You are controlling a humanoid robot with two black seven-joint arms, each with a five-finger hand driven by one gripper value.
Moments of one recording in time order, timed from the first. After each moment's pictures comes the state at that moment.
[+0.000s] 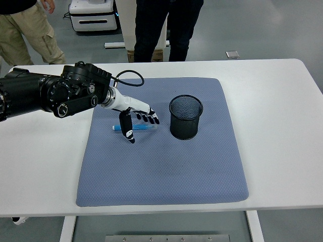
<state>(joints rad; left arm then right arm) -1.57 0.13 0.71 -0.79 0.65 -0.36 -0.25 0.06 0.00 0.14 0.19 -0.18 0.05 0.12</state>
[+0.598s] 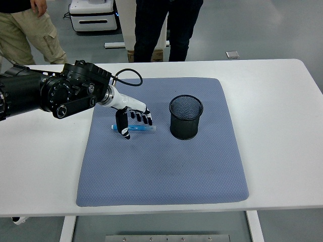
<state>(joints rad) -1.57 0.12 0.71 -0.77 0.74 -0.35 -0.23 0.06 0.00 0.14 0.19 -0.18 0.05 0.12</state>
